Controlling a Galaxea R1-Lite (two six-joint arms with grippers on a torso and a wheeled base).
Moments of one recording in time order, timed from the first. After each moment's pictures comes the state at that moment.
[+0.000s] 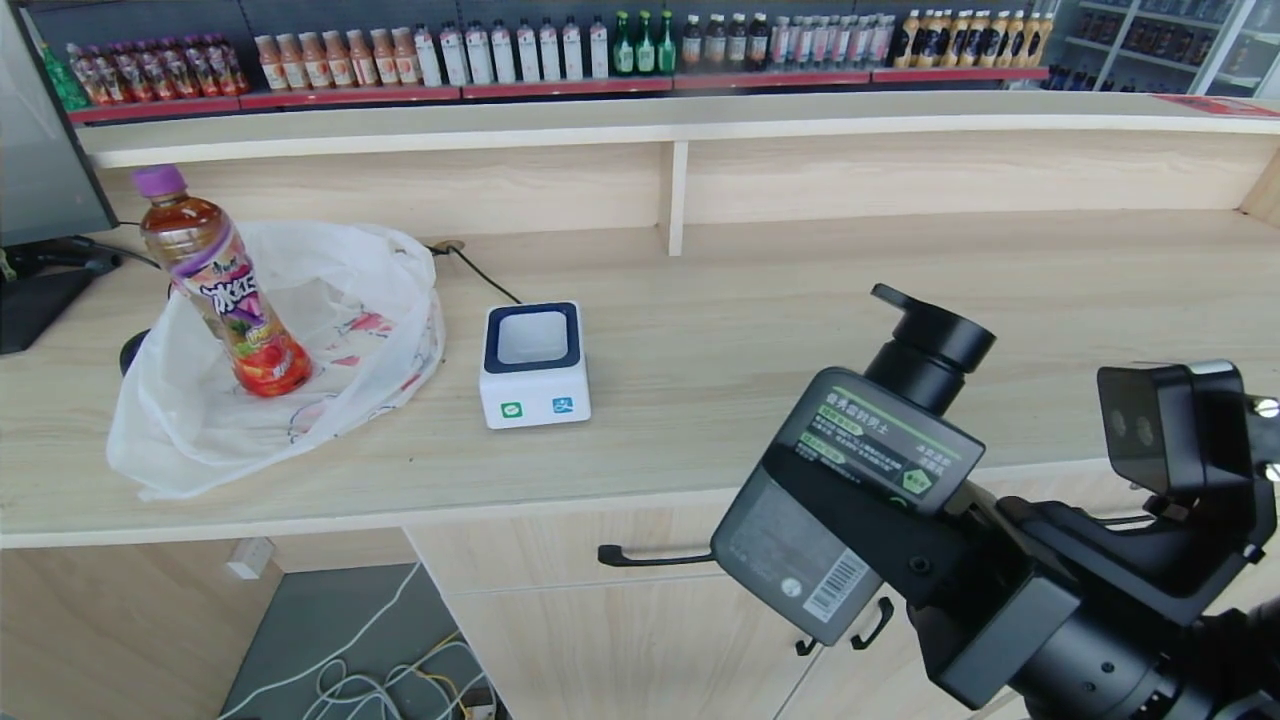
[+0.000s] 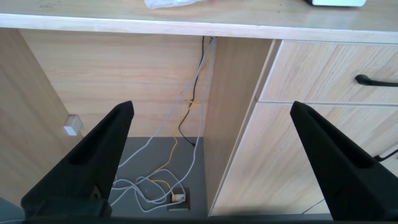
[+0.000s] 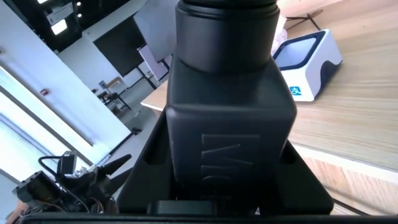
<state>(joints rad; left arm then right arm) 0.00 0.00 0.00 0.00 0.00 0.00 0.92 1.56 -0.32 -1.57 0.04 0.45</state>
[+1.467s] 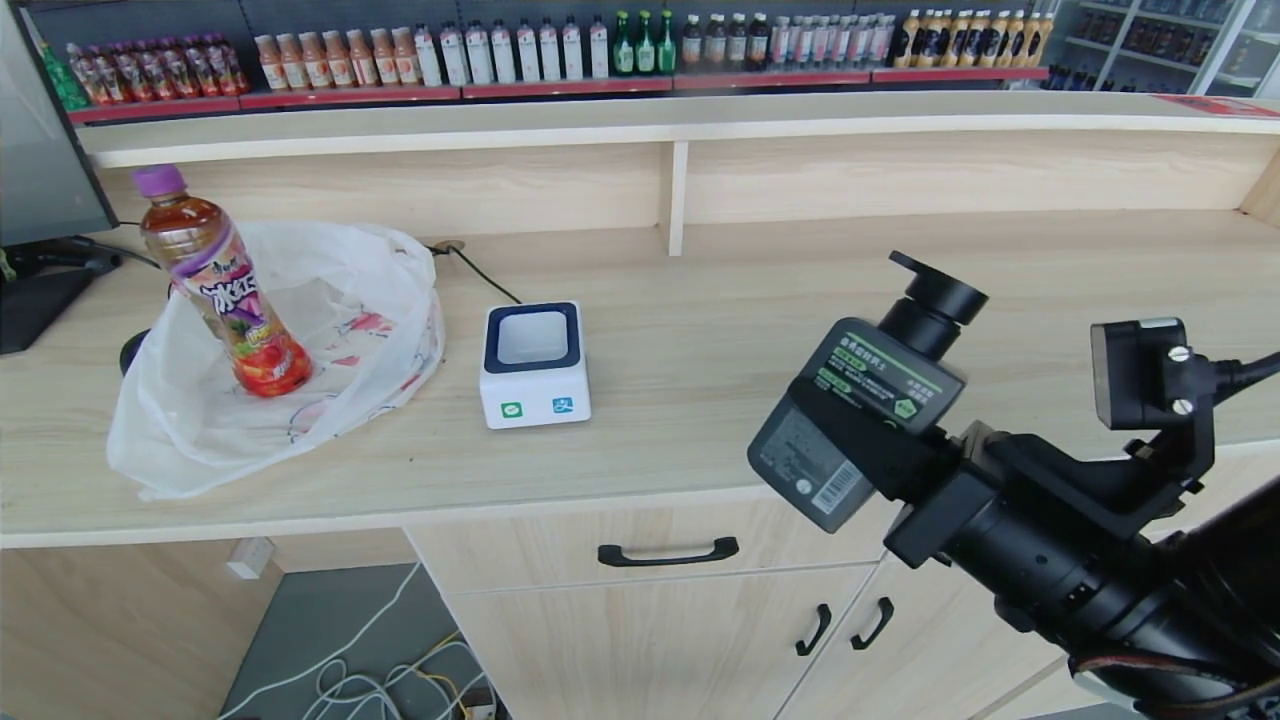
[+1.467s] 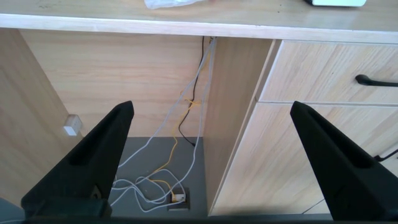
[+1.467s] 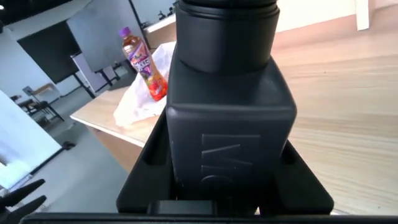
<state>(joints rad) 0.00 0.00 0.00 0.00 0.00 0.00 0.76 1.62 -0.37 -1.57 0.00 0.32</state>
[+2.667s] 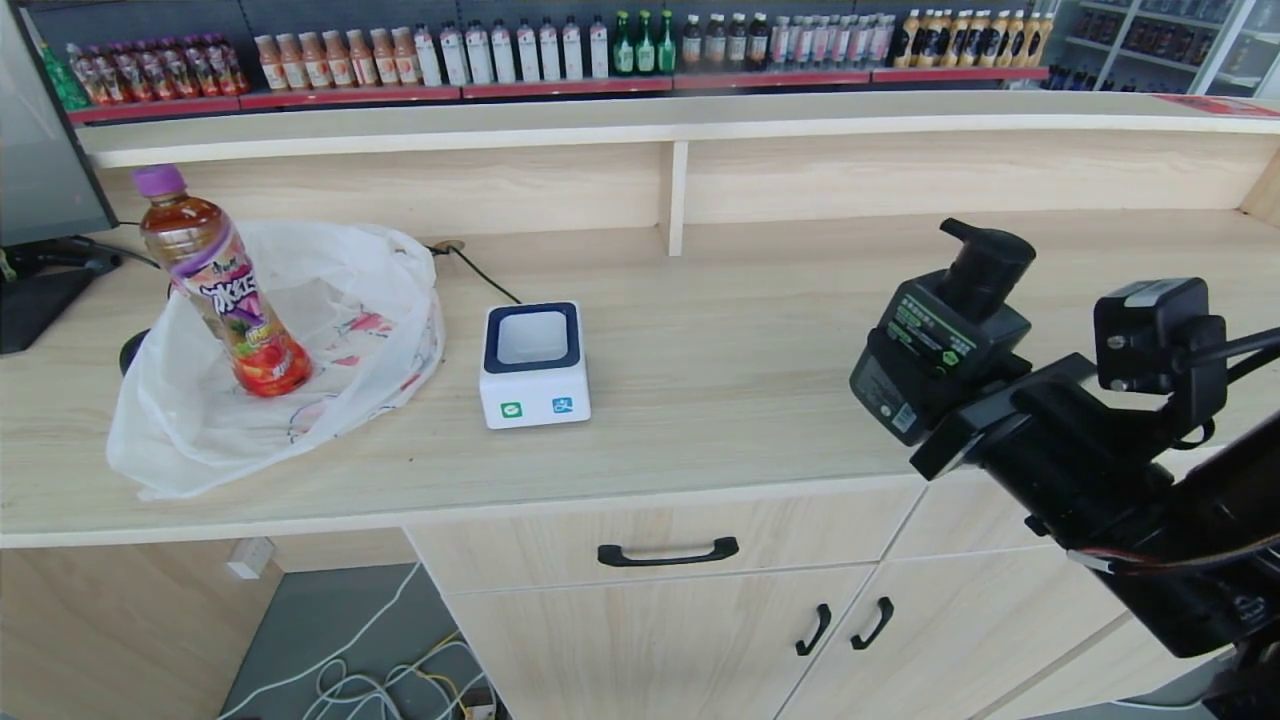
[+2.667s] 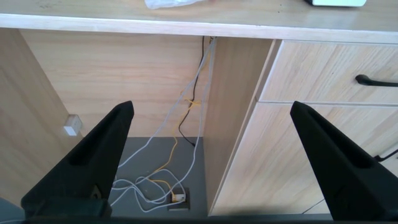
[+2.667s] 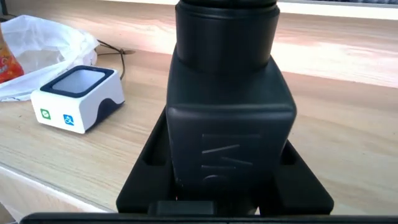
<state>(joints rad) 0.00 0.00 0.00 0.00 0.00 0.00 0.54 1.64 -0.40 -1.57 -0.08 -0.16</state>
